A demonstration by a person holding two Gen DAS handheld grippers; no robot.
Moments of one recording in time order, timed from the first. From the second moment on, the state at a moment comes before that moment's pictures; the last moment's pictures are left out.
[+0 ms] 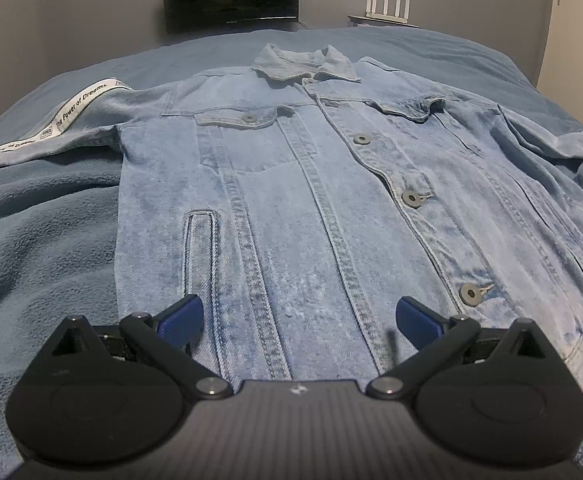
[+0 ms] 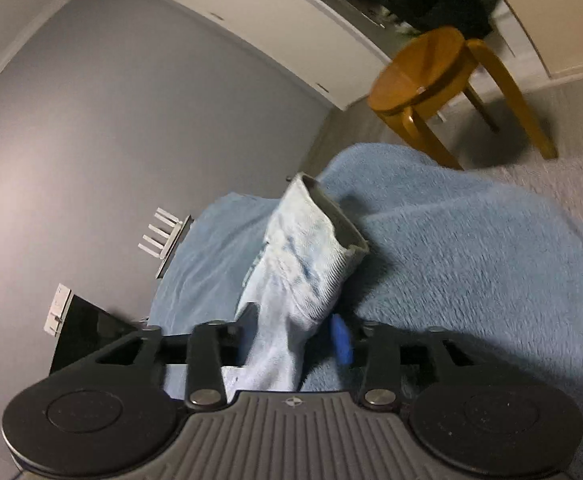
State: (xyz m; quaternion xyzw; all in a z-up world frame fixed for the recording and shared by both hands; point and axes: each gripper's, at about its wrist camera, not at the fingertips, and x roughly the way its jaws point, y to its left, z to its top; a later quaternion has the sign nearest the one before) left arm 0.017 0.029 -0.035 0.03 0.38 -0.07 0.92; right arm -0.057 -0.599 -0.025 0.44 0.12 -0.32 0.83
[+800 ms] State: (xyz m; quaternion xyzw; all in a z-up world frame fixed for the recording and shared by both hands) left arm 0.014 0.031 -0.029 0.00 0.37 -0.09 0.92; right arm 0.182 -0.343 0.138 0.00 0.14 -0.18 0.97
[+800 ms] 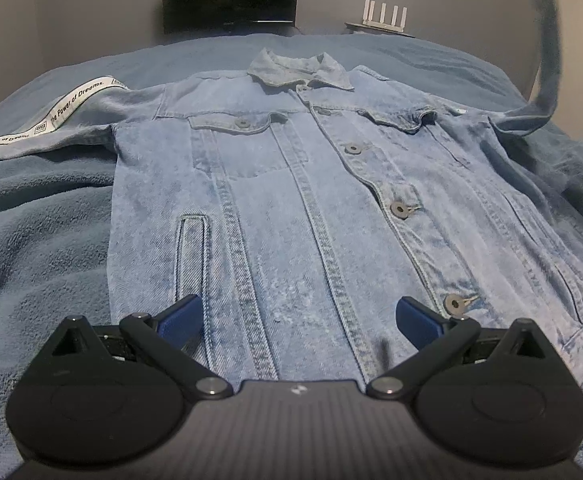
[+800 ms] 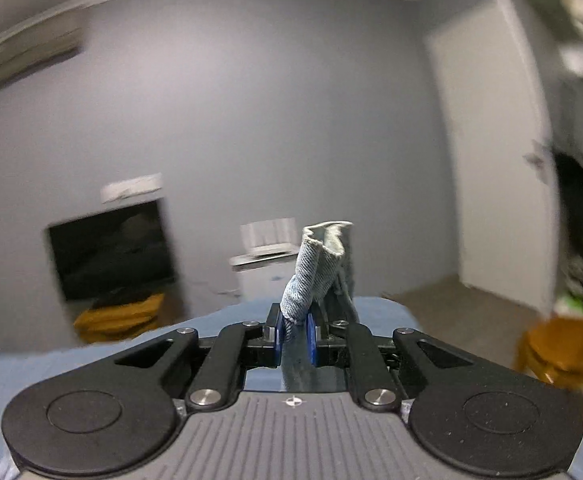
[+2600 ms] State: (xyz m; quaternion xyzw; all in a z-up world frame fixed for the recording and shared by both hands) left arm 0.012 0.051 -0.030 -0.06 0.39 -0.12 0.91; right arm 0.212 0.044 -0.083 -0.04 0.47 0.18 0.86
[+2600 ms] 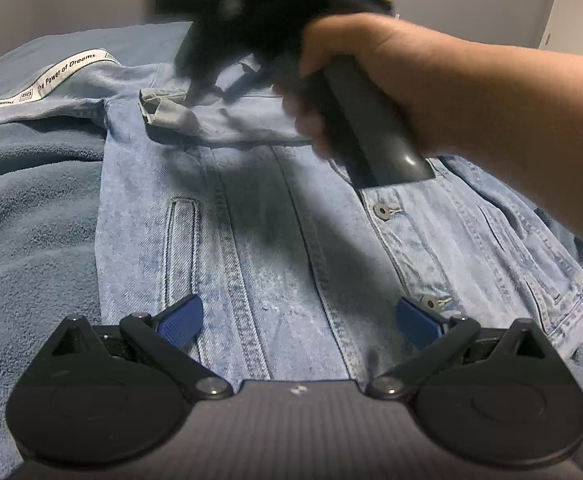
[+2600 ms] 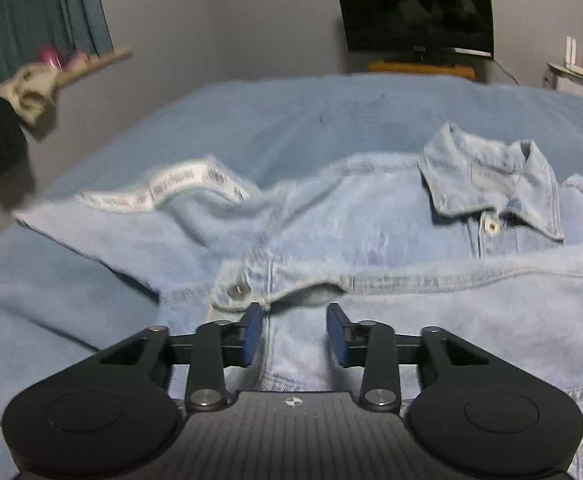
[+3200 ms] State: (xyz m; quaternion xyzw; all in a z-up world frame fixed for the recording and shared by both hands) left arm 0.015 0.046 -0.039 -0.03 0.39 -0.12 0.91; right arm 0.199 -0.159 -0.046 -0.10 0.37 -0.06 0.92
